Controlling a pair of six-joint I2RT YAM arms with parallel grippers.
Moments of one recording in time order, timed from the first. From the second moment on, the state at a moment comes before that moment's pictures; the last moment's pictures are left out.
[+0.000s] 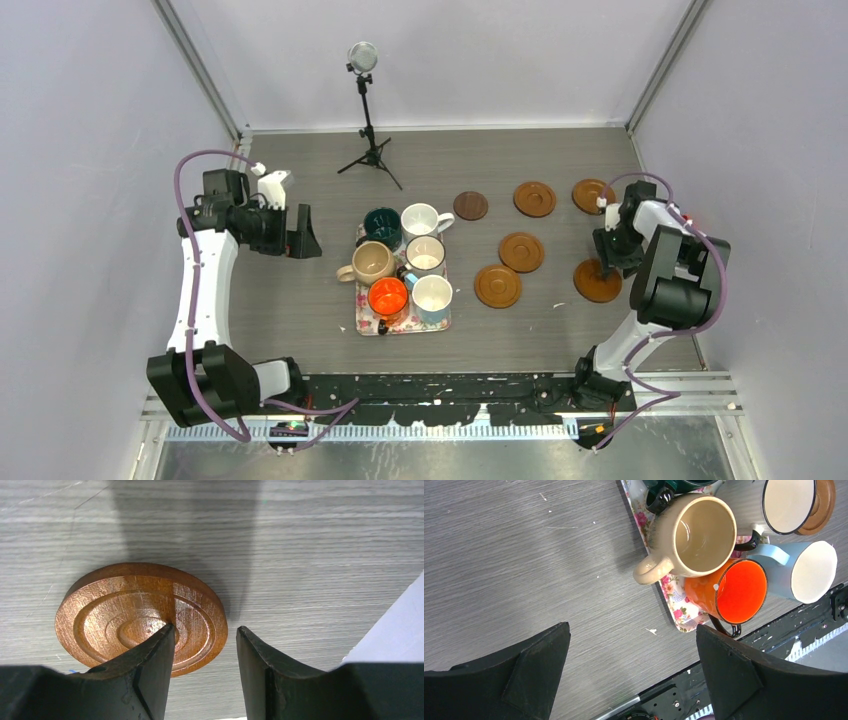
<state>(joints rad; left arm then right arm) 0.19 1.23 1.19 -1.05 0.54 0.29 -0.33 1.72 1.06 -0.75 0.07 -0.40</state>
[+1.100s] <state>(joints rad) 0.19 1.23 1.19 -1.05 0.54 0.29 -0.32 1.76 1.31 -0.84 -0.05 -0.38</state>
